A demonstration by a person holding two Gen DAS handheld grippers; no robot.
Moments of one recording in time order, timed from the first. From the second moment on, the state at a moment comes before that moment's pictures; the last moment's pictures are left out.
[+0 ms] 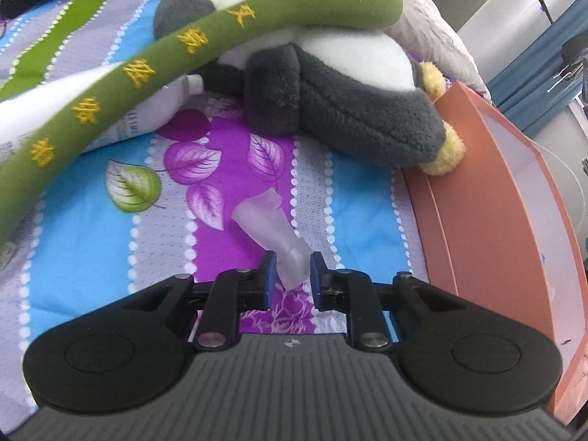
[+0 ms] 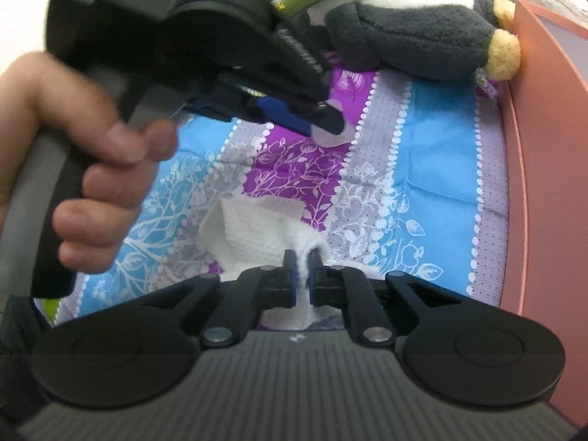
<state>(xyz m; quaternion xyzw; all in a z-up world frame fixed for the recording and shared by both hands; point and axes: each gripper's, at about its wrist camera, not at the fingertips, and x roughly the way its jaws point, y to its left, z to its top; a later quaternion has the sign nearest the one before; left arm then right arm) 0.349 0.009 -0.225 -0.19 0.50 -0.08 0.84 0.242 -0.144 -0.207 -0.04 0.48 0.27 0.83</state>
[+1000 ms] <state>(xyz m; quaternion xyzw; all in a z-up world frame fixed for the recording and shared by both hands) 0.194 0.032 -0.175 -0.18 0.48 -0.08 0.85 0.178 -0.177 -0.156 0.02 0.45 0.15 0.88</state>
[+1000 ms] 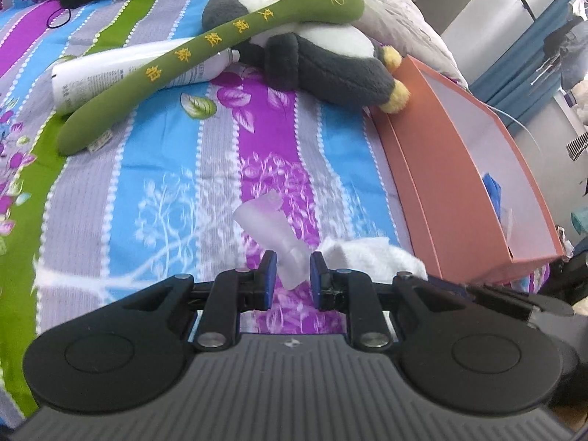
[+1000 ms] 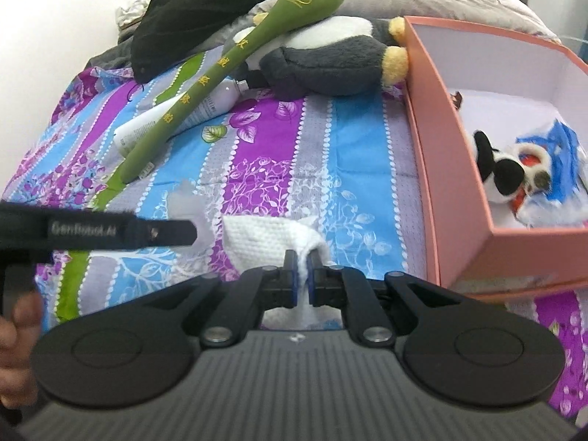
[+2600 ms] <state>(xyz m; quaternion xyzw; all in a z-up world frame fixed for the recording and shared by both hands) 0.222 -0.071 -0.014 -0.12 0.36 -0.19 0.90 0.196 -0.288 0.015 0.06 0.29 0.09 0.95</state>
